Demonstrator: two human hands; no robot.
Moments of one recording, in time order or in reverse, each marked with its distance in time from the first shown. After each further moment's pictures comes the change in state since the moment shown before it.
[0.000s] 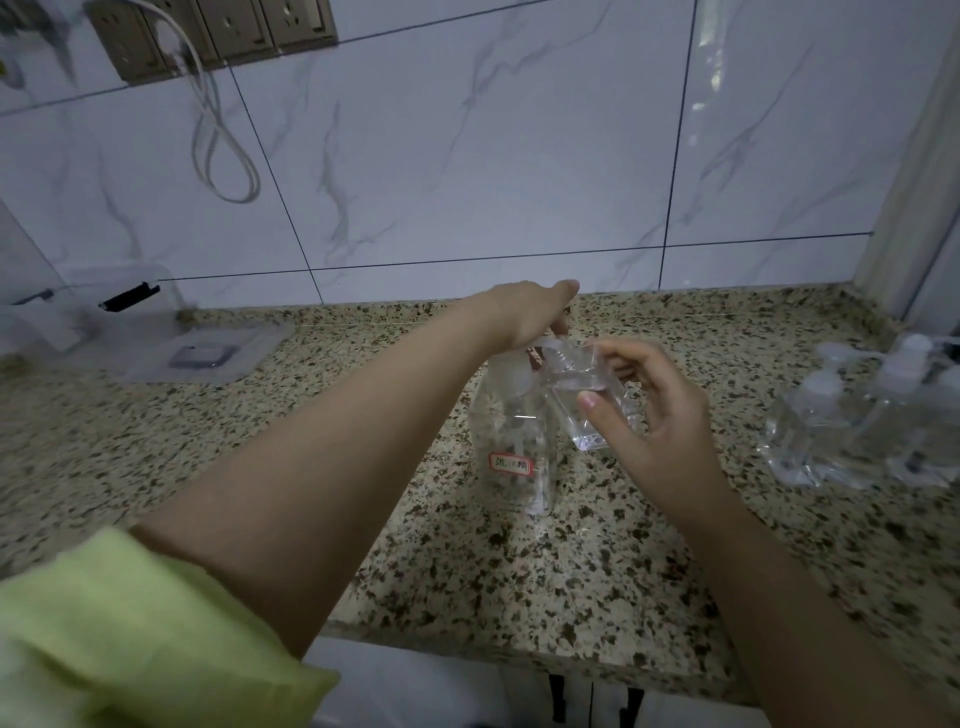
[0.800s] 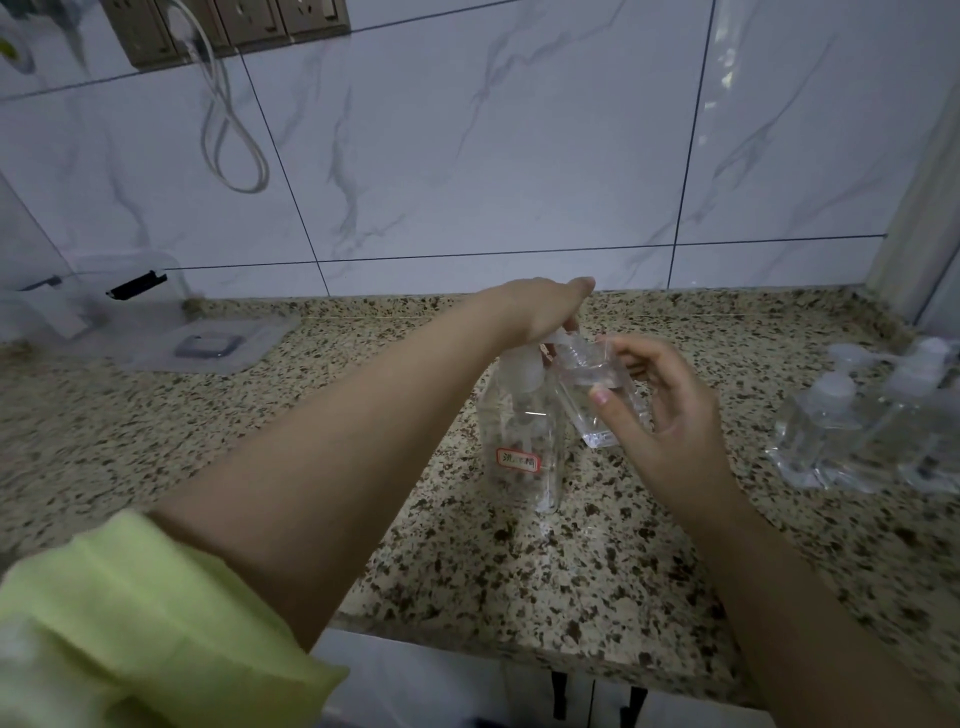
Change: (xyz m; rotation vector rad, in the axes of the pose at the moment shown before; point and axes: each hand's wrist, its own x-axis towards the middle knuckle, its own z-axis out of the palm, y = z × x) left_hand -0.002 0.003 0.000 -0.021 -0.019 -0.018; right_hand 0.001 -0.001 0.001 0.024 0.003 0.016
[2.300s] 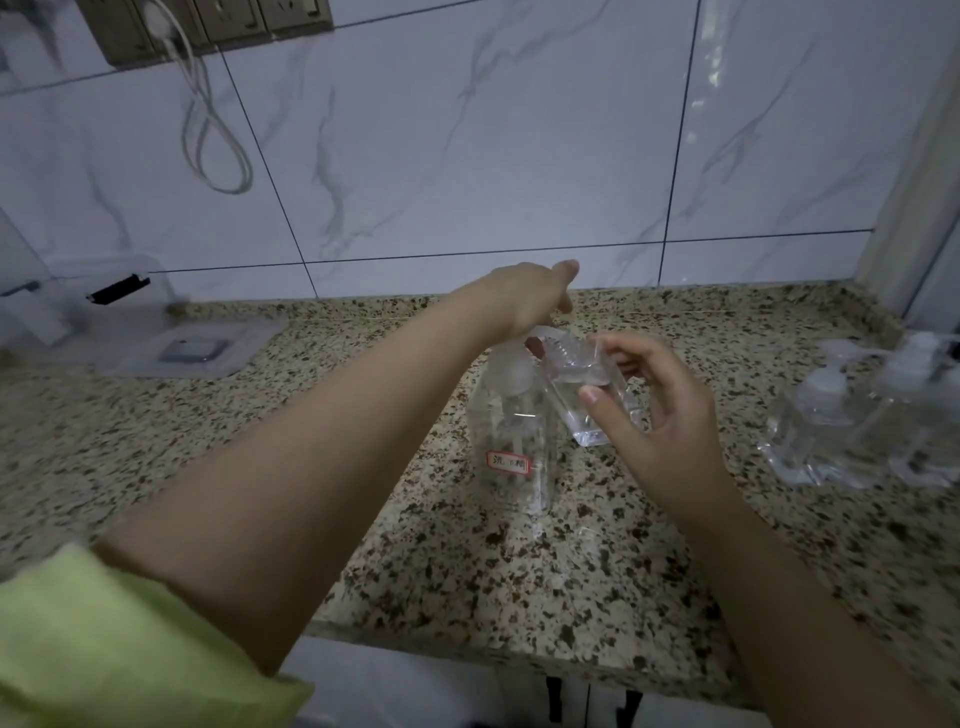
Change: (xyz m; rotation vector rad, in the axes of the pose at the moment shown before) left_hand 0.004 -0.003 -0.003 -0.043 0.041 0.071; right_hand 0.001 -0.002 -0.001 -0.020 0.017 -0.013
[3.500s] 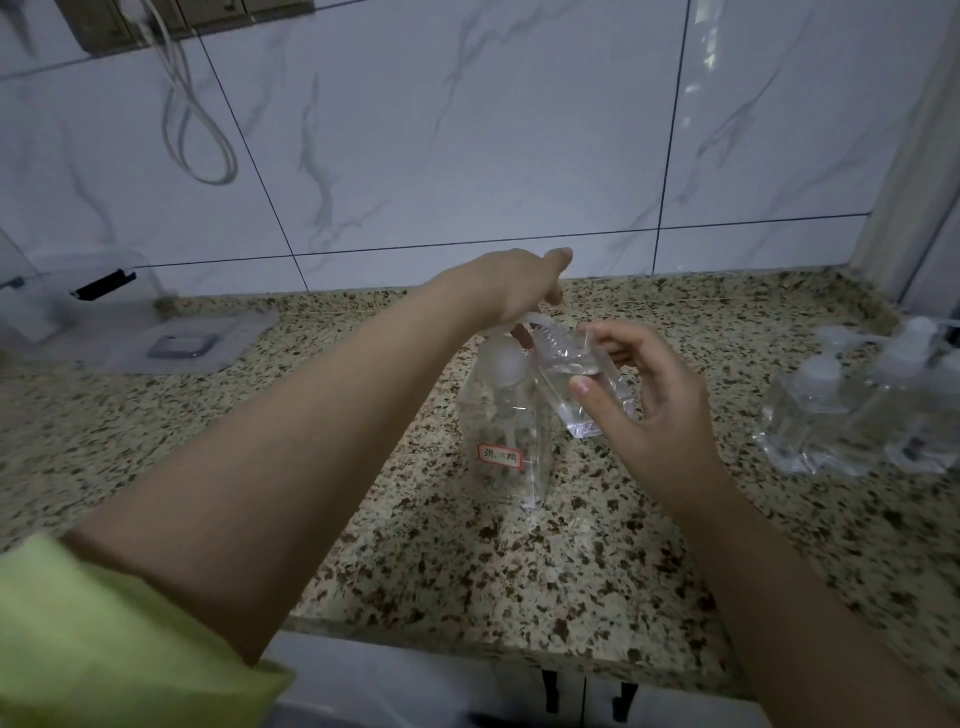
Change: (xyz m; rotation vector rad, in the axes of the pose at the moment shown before) left_hand 0.002 0.004 -0.003 0.067 -0.010 -0.011; right_hand 0.001 -0.002 0.000 -0.007 -0.001 0.008
